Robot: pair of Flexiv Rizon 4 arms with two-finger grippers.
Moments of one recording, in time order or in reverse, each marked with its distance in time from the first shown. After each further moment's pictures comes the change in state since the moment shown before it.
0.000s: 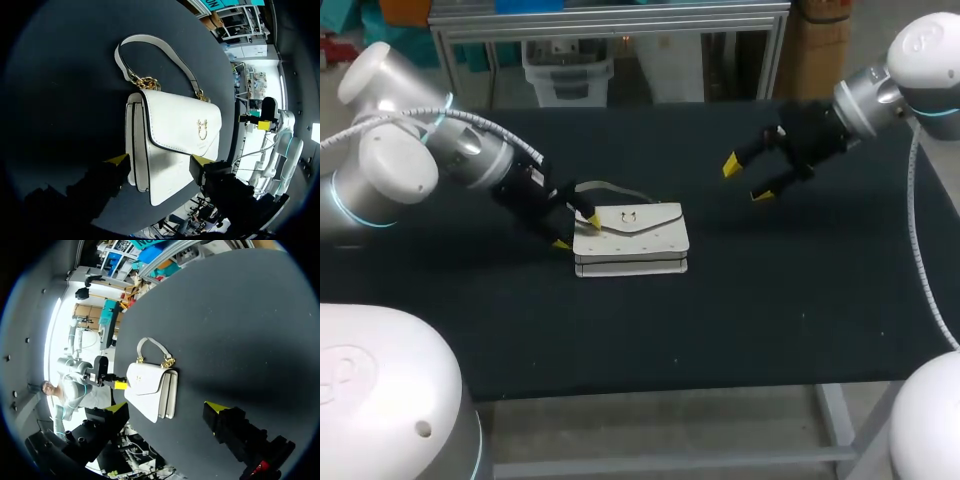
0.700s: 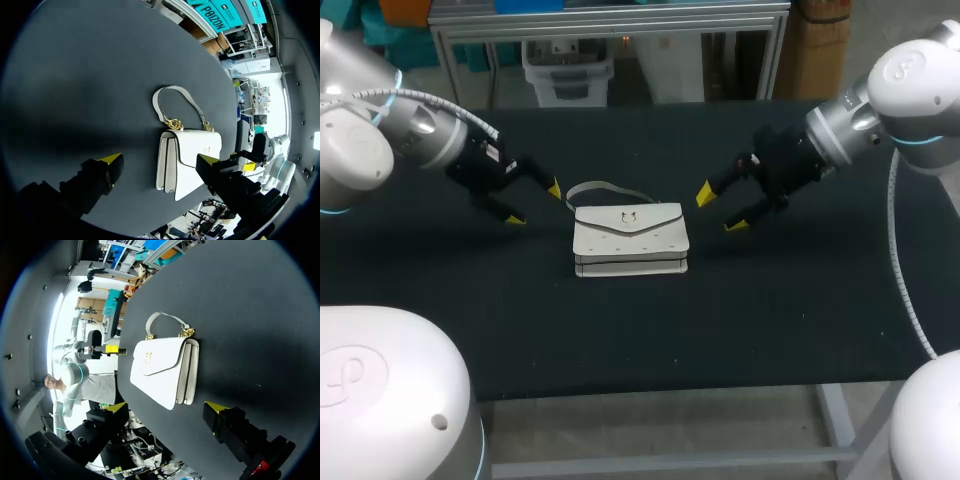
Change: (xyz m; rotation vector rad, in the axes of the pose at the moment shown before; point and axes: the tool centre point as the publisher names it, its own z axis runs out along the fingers) left arm -0.037 -0.044 -0.072 0.144 -0.056 -0.044; right arm 0.030 -0.052 0.049 0.060 0.043 0.009
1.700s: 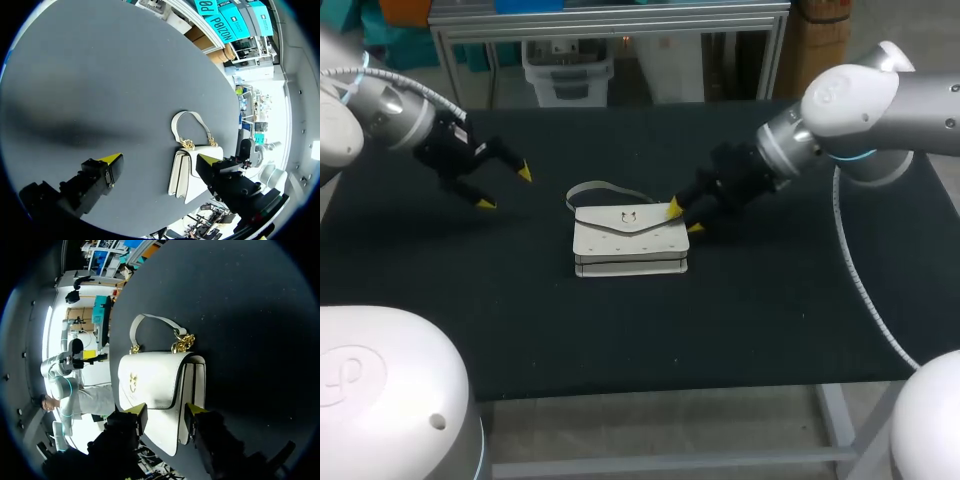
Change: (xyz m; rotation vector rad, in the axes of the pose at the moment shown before) left arm -0.034 -0.040 -0.032 0.019 -0.012 -0.046; right arm -0.008 0.040 0.072 0.001 -0.019 0.114
